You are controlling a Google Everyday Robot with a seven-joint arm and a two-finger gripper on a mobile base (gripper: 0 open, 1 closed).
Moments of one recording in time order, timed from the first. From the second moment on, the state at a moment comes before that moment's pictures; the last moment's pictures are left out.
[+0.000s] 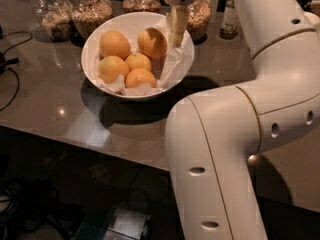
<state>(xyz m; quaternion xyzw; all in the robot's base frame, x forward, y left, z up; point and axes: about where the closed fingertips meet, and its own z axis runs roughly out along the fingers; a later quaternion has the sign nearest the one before) 0.704 0.007 0.963 -0.83 0.50 0.07 0.25</state>
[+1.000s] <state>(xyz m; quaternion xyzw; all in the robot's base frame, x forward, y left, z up) 0.697 0.022 0.938 -0.83 0.48 0.13 0.25</state>
